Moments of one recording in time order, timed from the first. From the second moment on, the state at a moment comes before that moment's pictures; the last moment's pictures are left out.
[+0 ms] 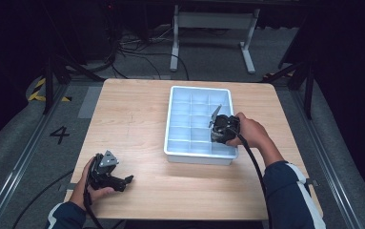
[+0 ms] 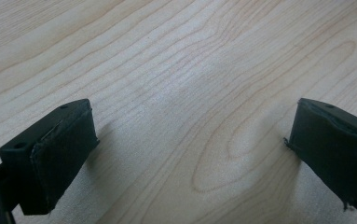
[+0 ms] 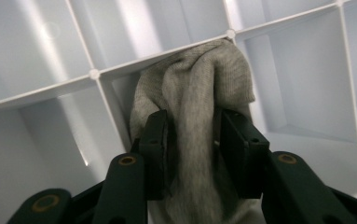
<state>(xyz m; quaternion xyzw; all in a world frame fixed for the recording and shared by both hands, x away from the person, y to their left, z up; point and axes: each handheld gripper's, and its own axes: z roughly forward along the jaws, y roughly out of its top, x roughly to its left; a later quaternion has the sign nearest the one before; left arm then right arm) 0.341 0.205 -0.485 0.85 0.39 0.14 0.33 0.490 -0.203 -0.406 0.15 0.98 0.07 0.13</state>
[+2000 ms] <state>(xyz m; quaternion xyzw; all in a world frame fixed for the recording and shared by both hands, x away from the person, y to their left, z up) 0.340 0.205 -0.485 0.85 0.39 0.14 0.33 0.437 -0.266 -0.360 0.19 0.93 0.25 0.17</state>
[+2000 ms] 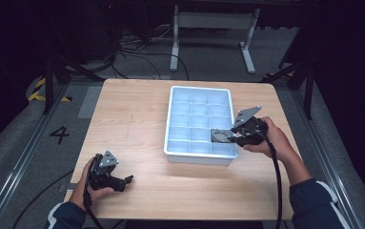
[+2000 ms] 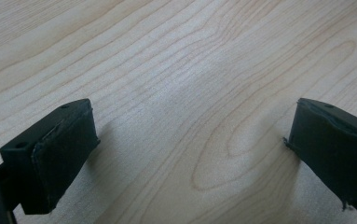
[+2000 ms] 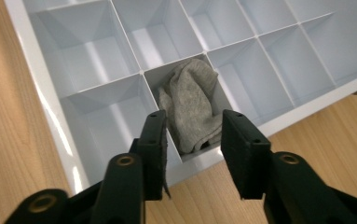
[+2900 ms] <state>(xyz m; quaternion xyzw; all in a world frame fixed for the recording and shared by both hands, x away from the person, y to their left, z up) 0.340 0.205 -0.484 0.85 0.39 0.14 0.32 0.384 -0.323 -0.373 0.21 0.90 0.29 0.23</state>
